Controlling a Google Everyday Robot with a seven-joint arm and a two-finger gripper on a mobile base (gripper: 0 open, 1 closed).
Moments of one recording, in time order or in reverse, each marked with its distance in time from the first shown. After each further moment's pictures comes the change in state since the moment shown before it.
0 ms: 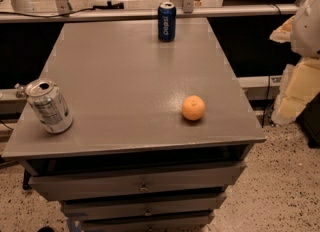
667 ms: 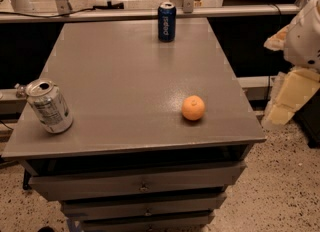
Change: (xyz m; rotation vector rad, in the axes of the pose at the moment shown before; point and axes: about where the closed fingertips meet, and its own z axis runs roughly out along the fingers) arm -0.007 0.007 0.014 -0.012 -0.051 0.027
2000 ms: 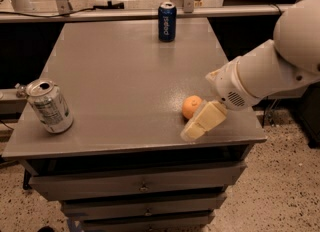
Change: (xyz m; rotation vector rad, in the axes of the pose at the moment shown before) arm -0.086 0.019 0.125 -0.071 -0.340 0.184
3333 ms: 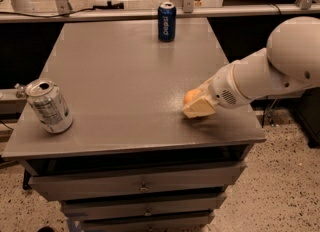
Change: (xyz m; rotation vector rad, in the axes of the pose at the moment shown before) arm 0.002 -0.029 0.029 0.040 -0.073 0.117
